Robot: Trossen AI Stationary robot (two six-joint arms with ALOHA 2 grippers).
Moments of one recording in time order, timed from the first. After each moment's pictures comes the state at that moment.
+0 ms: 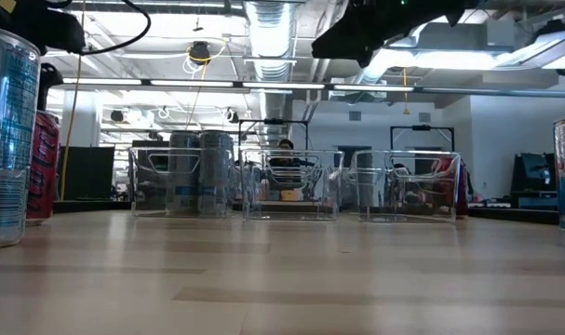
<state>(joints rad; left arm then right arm) 0.09 0.63 0.81 -1.37 -0.03 -0.22 -0.19 1.30 0.98 -0.01 -0.05 -0.05</state>
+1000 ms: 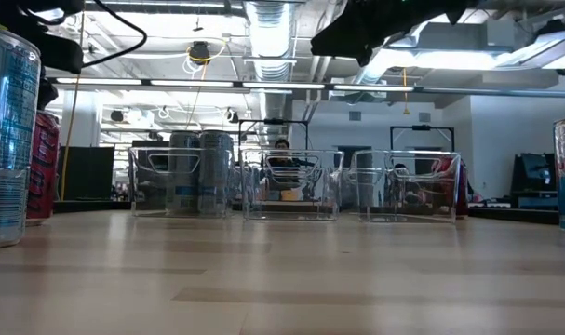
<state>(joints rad) -0.01 0.63 0.70 -1.33 -0.17 -0.38 -0.17 1.30 0.98 0.00 -0.05 -0.03</state>
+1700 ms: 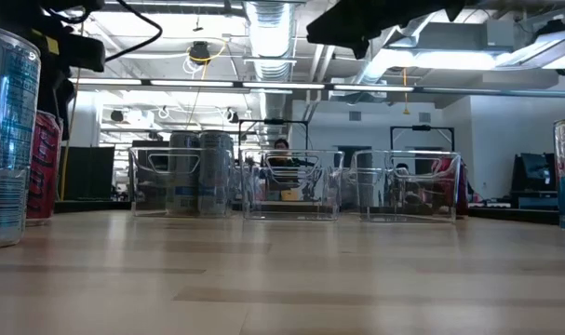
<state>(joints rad) -0.01 0.75 0.71 -1.19 -0.21 -0.42 -0.15 1.30 0.98 0.07 -0.05 -0.03</state>
